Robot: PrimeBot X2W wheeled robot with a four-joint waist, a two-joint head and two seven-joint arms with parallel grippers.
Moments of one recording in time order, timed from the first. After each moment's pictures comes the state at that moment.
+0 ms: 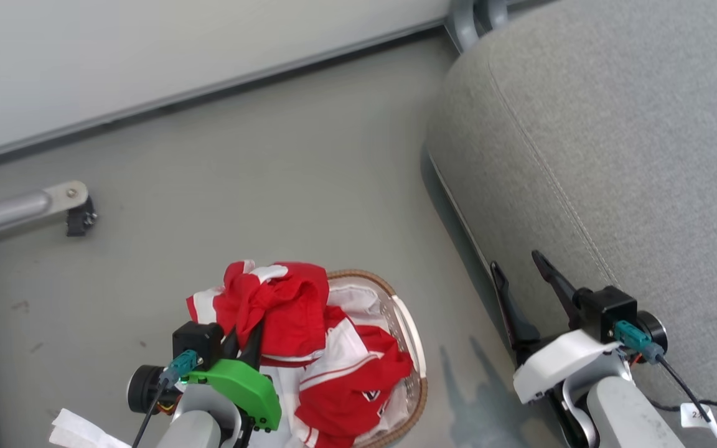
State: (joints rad) left arm -0.30 0.07 -0.36 0.70 -0.36 -0.13 -0.26; right arm -0.23 -0.05 0.17 0.35 0.19 0.13 -0.26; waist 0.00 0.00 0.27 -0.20
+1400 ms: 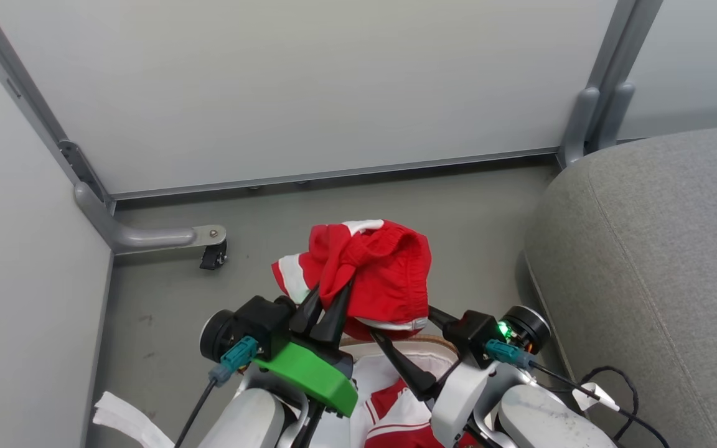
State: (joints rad) left arm -0.27 0.05 -0.54 0.31 -0.41 -0.13 -0.26; right arm -0.39 -0.11 0.71 0.49 0.31 0.13 -0.26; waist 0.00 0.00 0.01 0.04
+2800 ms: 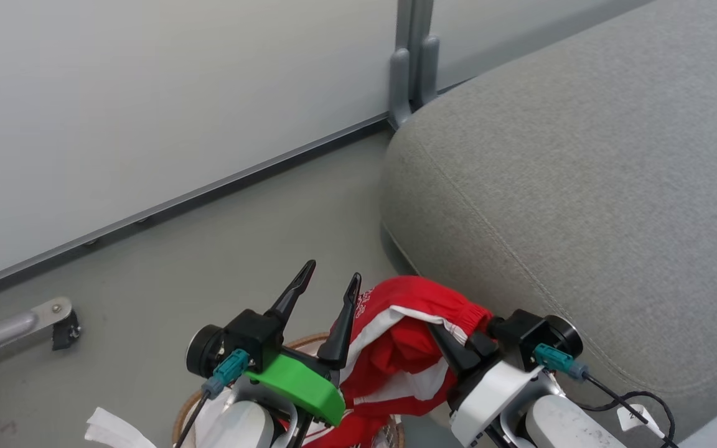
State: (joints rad) left arm -0.23 0.05 -0.50 0.33 -0.36 -0.13 -0.26; right arm -0.26 -0.10 0.54 0.32 0.32 0.13 -0.26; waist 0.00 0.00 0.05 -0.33
